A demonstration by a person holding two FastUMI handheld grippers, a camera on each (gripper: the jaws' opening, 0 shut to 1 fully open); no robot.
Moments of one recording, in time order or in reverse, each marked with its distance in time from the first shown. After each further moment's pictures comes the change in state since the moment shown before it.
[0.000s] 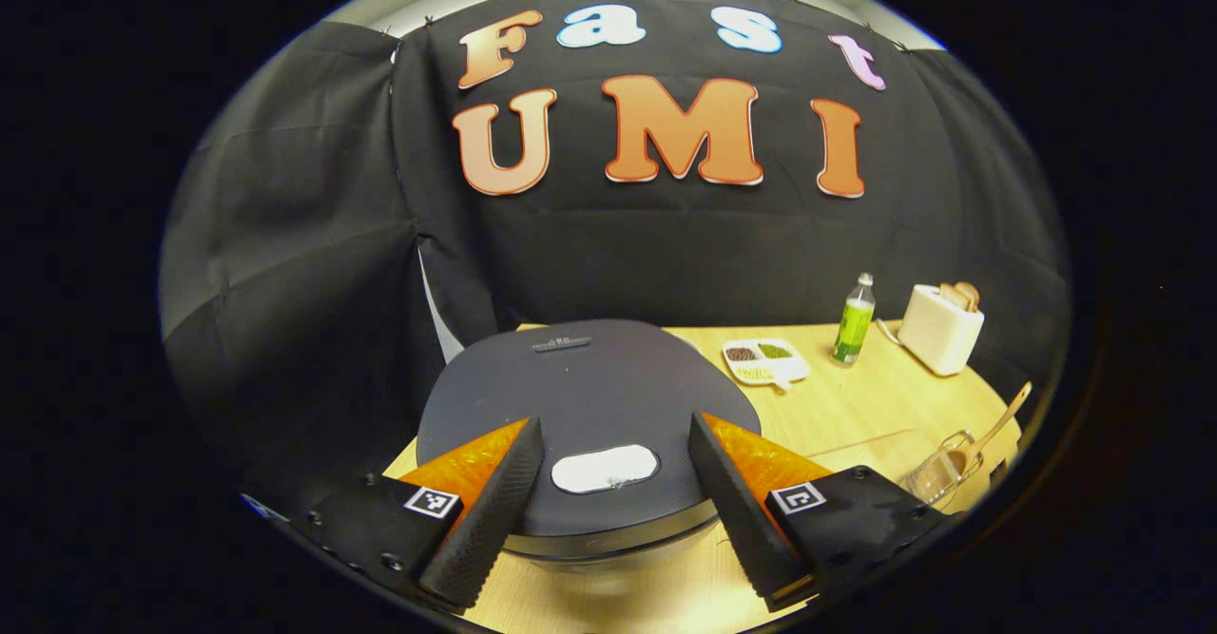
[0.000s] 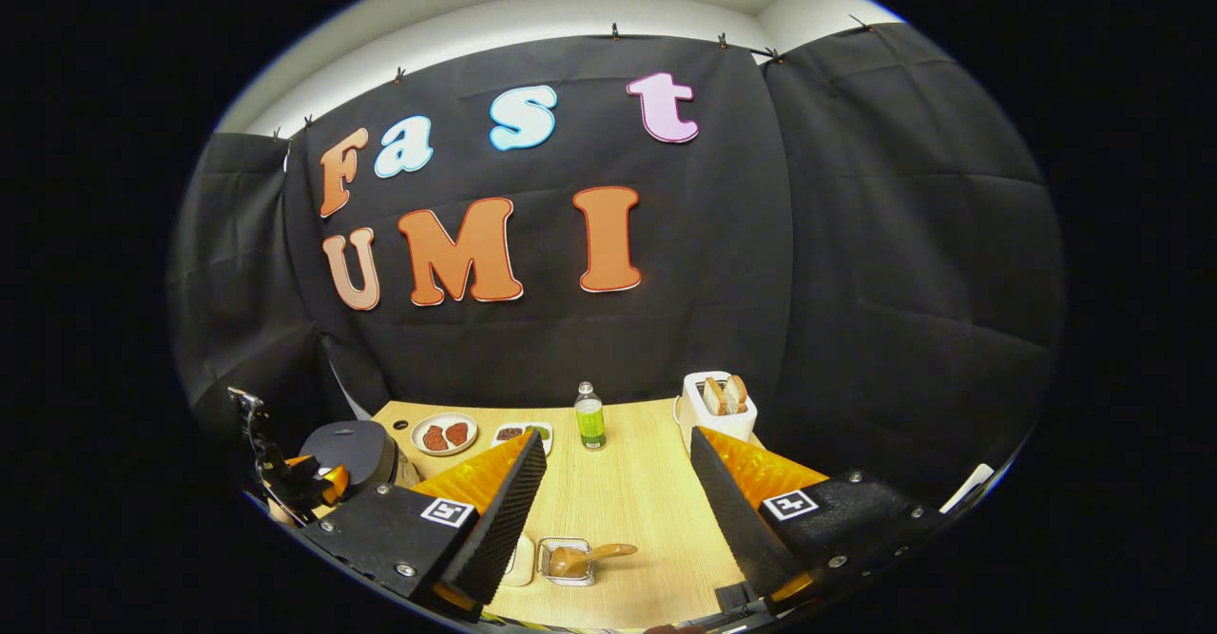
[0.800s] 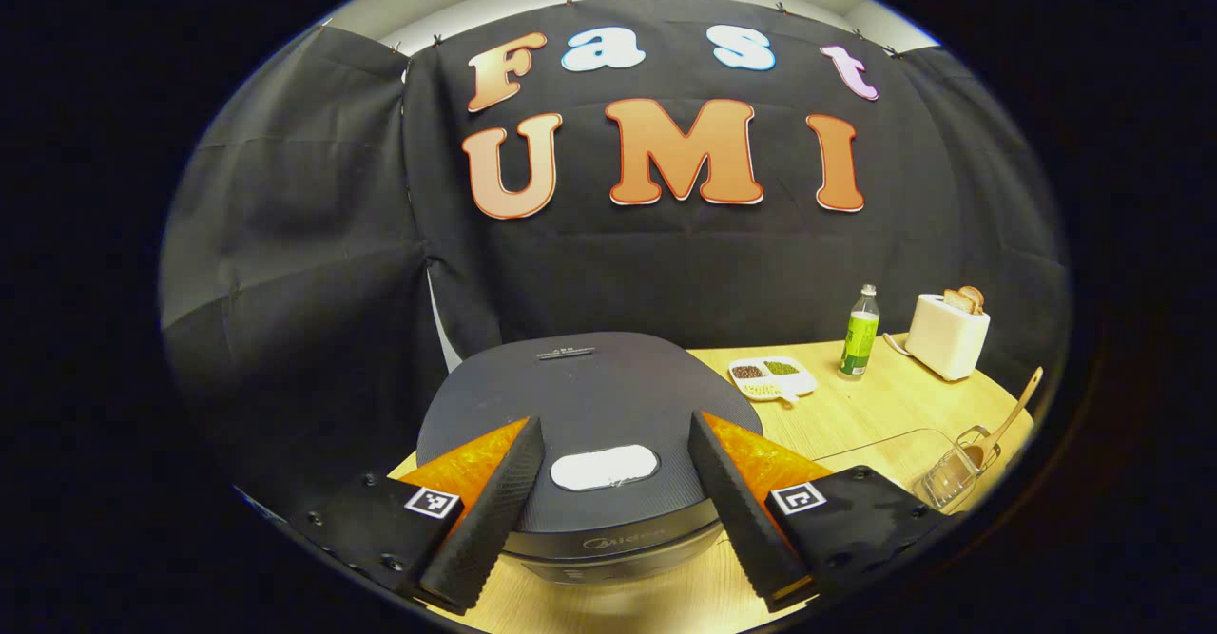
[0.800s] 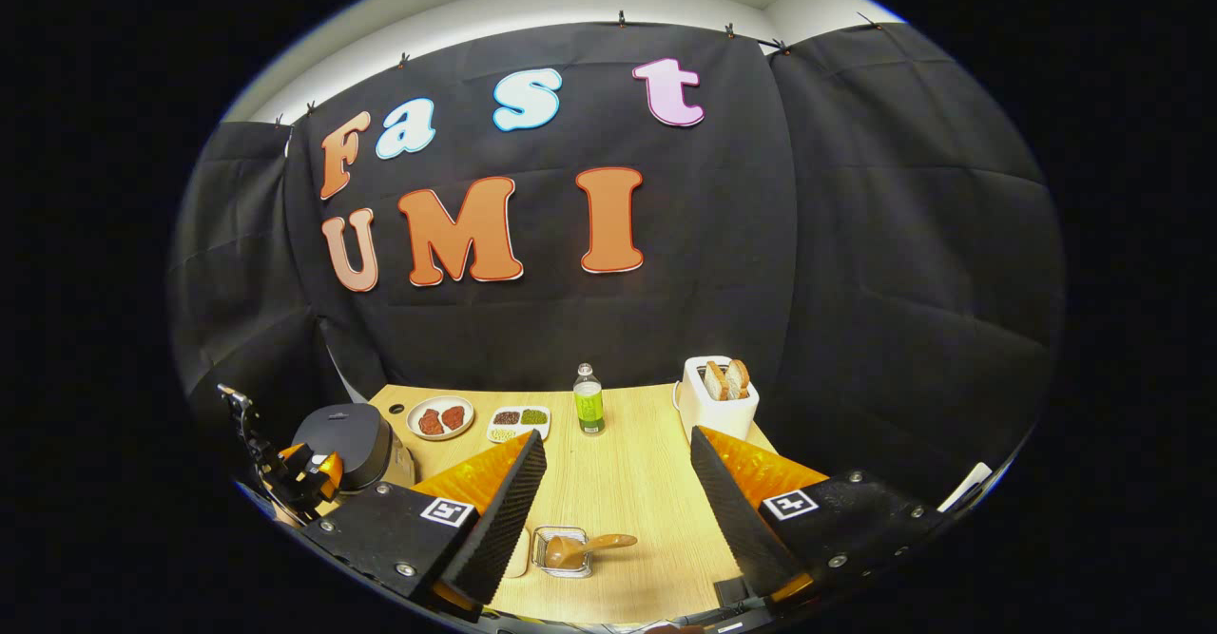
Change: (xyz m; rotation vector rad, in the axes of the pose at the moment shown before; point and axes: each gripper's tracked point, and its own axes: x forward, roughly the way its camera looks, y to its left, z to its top) left arm 0.001 -0.002 -0.009 -0.007 -0.008 0.012; right arm 0.008 -0.001 -0.018 -0.019 0.035 -0.005
